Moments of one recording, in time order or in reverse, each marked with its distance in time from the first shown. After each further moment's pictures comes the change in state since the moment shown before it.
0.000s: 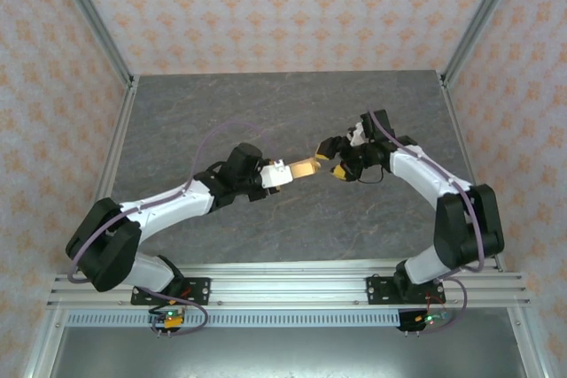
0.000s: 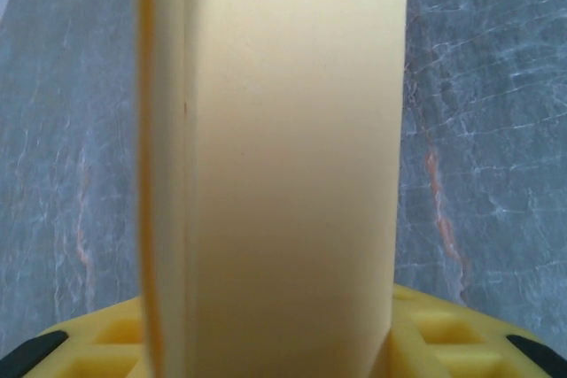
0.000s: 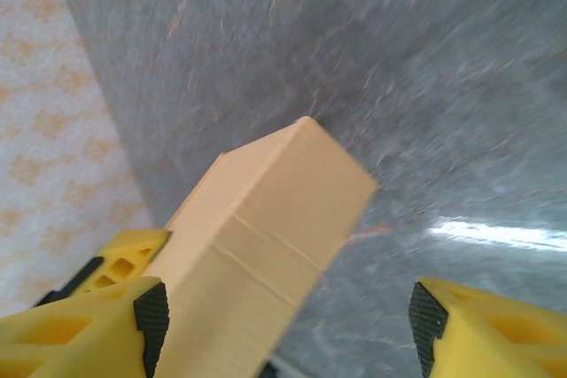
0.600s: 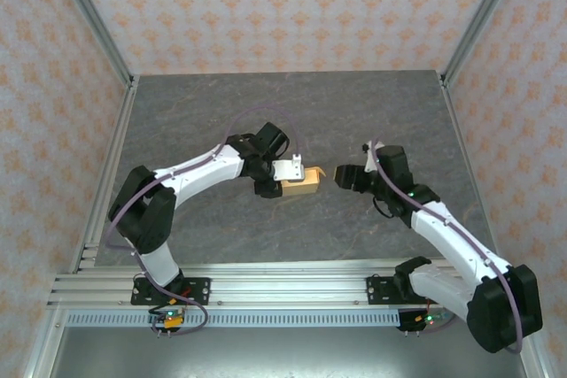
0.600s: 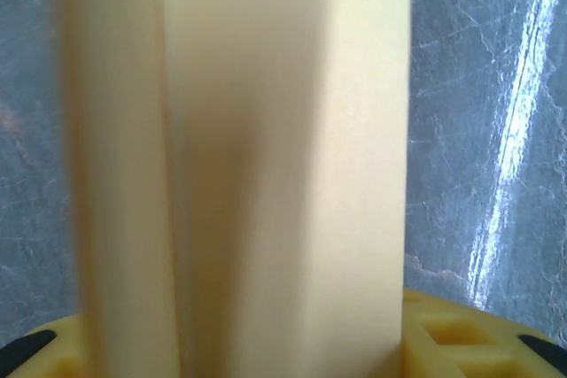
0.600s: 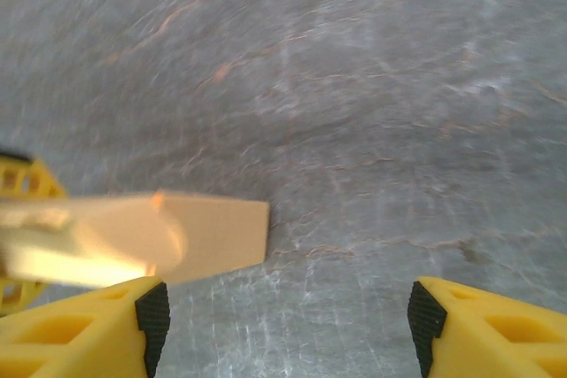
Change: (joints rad) left arm 0.002 0.315 0.431 -0.577 0.082 0.077; right arm 0.108 -0.480 -0.393 0.204 0.441 -0.442
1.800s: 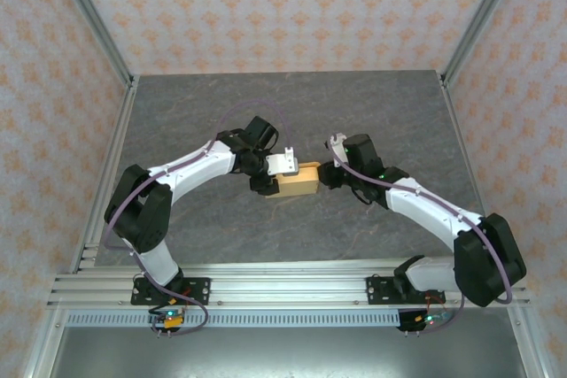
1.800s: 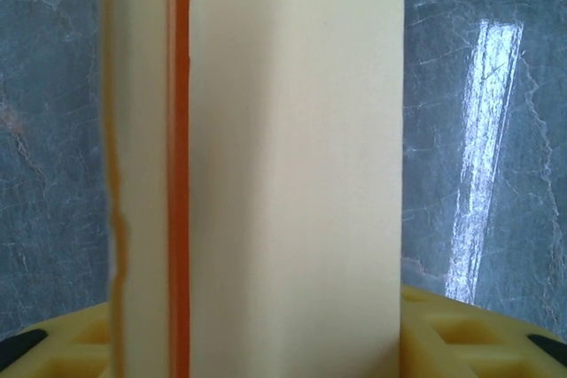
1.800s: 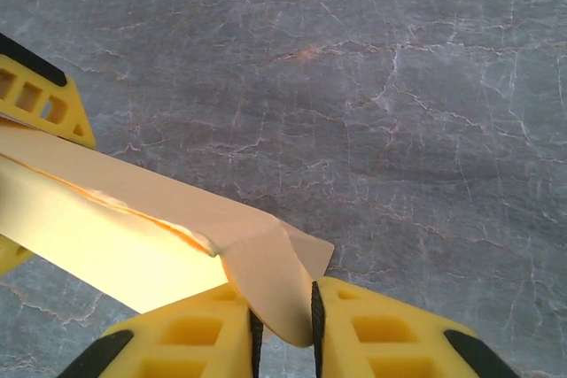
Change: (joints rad) left arm 0.080 -0.022 -0.031 0.053 0.130 0.006; right arm 0.140 0.285 0.154 0.061 0.024 -0.176
